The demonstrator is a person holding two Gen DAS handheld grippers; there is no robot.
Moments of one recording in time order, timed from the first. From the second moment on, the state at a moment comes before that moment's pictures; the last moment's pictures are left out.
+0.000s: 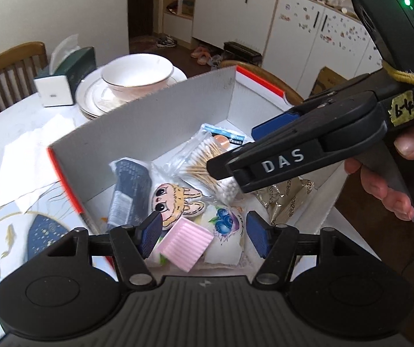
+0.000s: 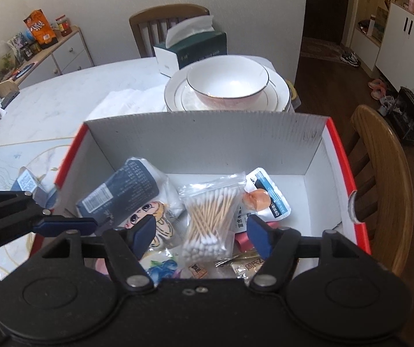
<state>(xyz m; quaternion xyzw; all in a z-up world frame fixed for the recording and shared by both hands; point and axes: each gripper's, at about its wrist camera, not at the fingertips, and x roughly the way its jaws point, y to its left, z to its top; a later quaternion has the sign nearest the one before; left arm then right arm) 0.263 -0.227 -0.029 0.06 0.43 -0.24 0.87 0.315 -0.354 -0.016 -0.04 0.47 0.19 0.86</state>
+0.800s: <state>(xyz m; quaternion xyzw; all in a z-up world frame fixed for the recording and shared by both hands) 0.205 -0.150 0.013 0.01 0.36 -0.22 0.91 0.258 -0.314 0.023 -0.03 0.42 0.21 0.88</state>
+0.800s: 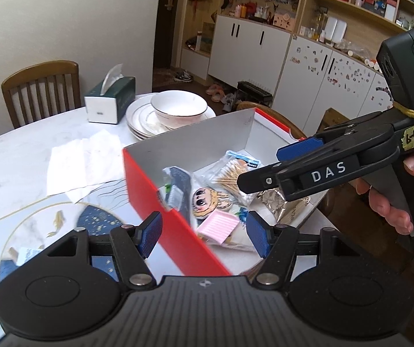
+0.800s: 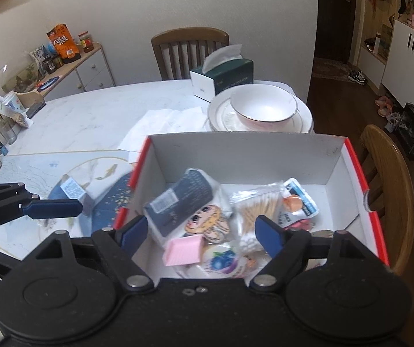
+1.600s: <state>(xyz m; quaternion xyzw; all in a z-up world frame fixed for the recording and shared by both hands) 0.161 -0.004 0.004 0.00 0.35 -0.18 0.92 0.223 -0.171 0.022 -0.02 0.40 0.24 0.89</state>
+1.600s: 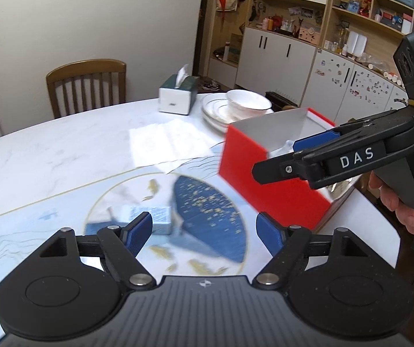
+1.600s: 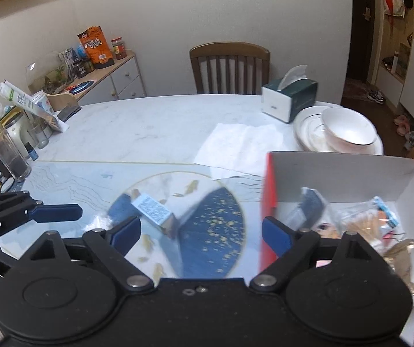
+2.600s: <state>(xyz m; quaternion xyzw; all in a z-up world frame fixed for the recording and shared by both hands) 0.200 0.079 -0.074 -0.01 0.40 -0.12 0.91 0.262 -0.046 -0.049 -0.17 0.41 0.26 0.86</state>
